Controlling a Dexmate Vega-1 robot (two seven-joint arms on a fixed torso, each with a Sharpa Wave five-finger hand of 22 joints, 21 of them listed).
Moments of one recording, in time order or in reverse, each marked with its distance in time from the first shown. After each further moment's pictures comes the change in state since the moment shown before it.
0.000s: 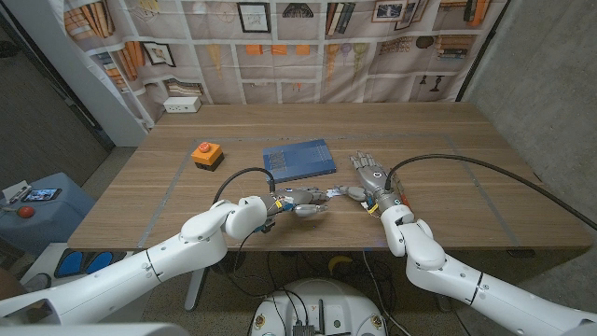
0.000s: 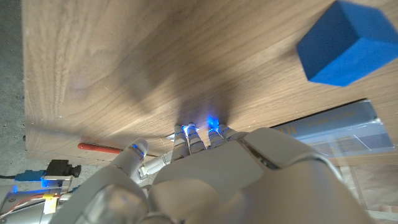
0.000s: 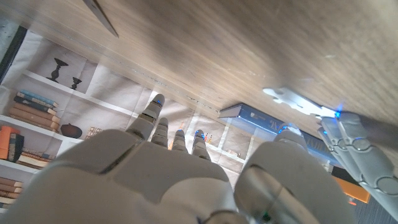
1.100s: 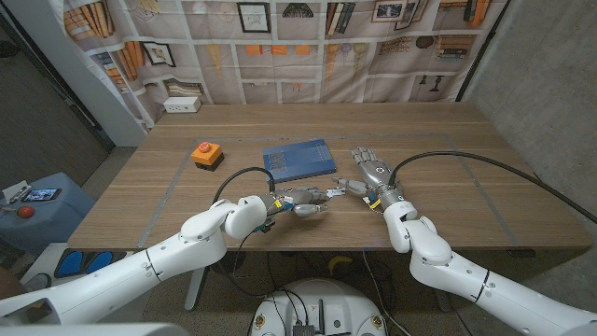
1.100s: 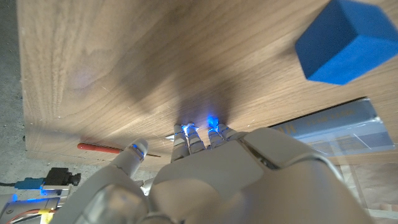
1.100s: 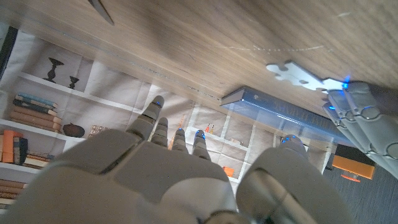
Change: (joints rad) left arm -0.003 0.000 -0.003 0.007 0.003 -0.008 0.006; left_hand 0.000 0.000 0.000 0.000 0.000 0.003 -0.004 0.000 0.000 0.004 -0.004 0.000 0.003 0.000 0.000 0.000 0.000 -0.001 -0.002 0.000 0.001; right arm -0.018 -0.015 0.045 -0.019 0.075 0.056 -0.056; right_hand -0.090 -0.013 -0.041 0.041 -0.004 -0.002 -0.005 0.000 0.000 0.003 -0.011 -0.001 0.002 -0.006 0.002 0.008 0.009 -0.026 0.004 -0.004 0.000
